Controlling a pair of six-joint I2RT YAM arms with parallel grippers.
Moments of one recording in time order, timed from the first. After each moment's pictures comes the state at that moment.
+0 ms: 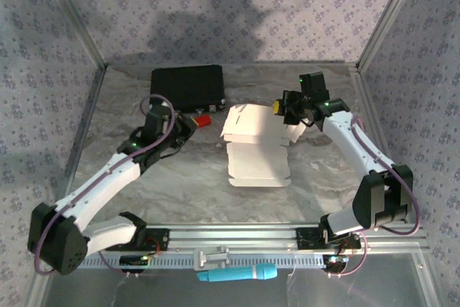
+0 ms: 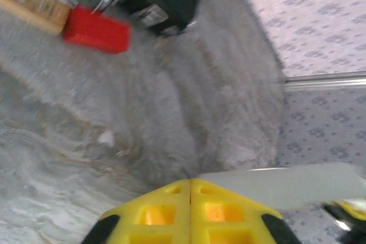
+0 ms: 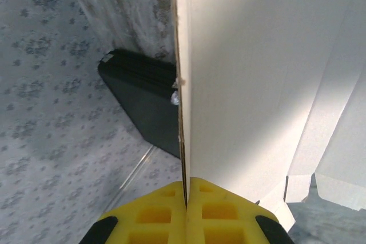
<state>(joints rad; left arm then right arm) -0.53 1.15 0.76 -0.19 0.08 -1.22 0.26 1.44 1.22 -0.56 -0.36 1.93</state>
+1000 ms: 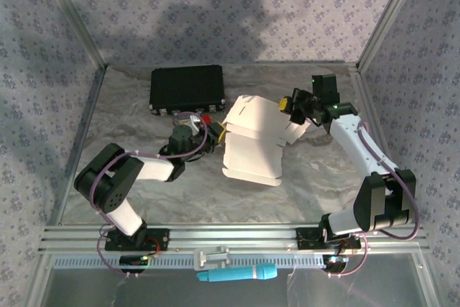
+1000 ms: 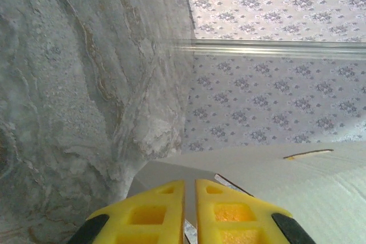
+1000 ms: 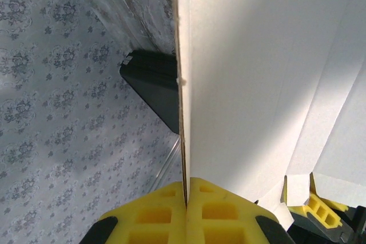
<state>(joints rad) -0.63 1.64 0.55 0.92 0.24 -1.54 0.17 1.42 1.16 -0.47 -0.46 2.04</state>
